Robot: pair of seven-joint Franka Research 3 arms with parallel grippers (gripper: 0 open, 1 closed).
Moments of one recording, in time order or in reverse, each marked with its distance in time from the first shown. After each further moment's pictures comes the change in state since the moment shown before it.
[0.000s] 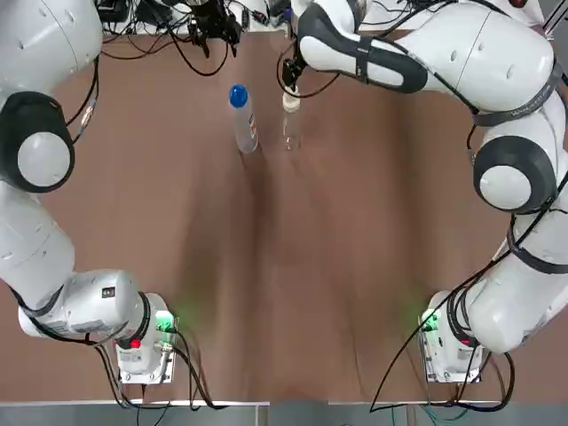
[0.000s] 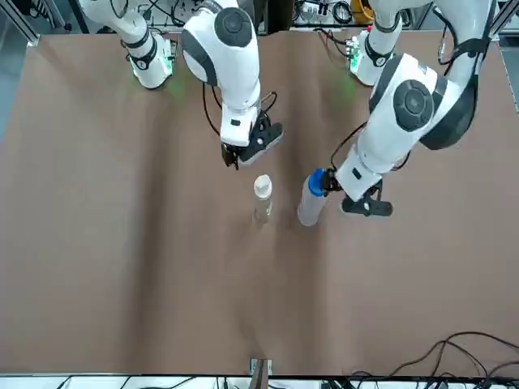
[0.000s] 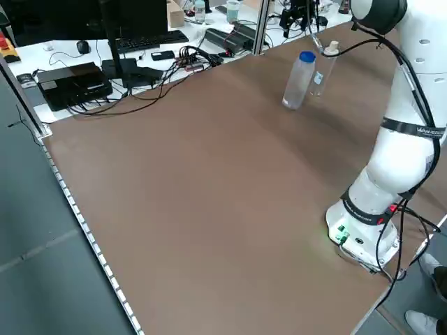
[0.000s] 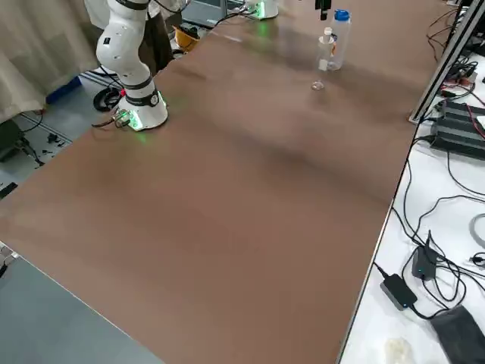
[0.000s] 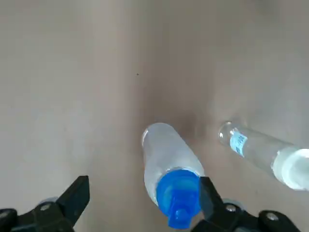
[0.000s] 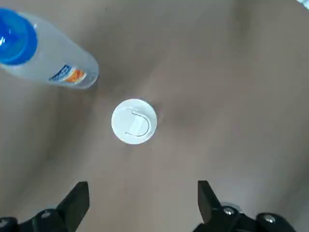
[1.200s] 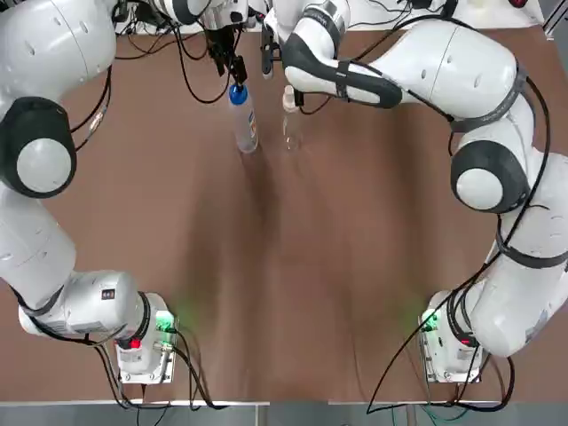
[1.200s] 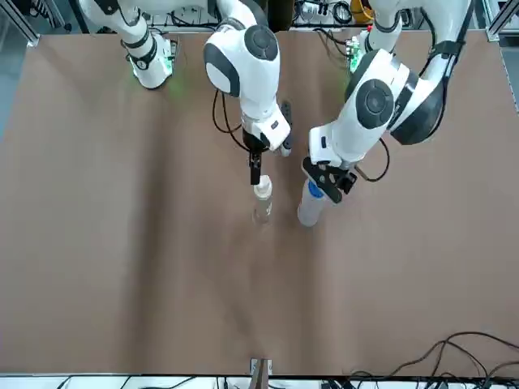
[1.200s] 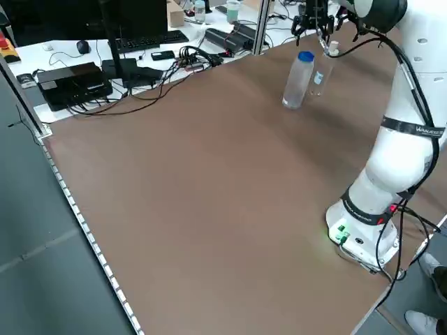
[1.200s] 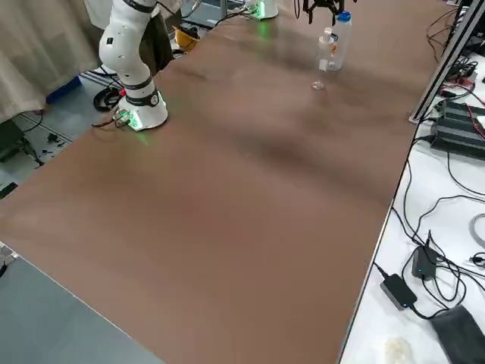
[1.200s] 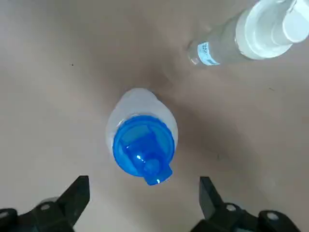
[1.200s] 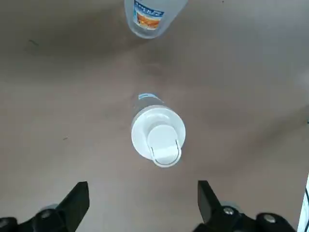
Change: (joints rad) left arm -0.041 0.001 -0.036 -0.067 0.001 -0.071 0.511; right arm 0.102 0.137 -0.045 0.134 -0.121 -0.063 -0.858
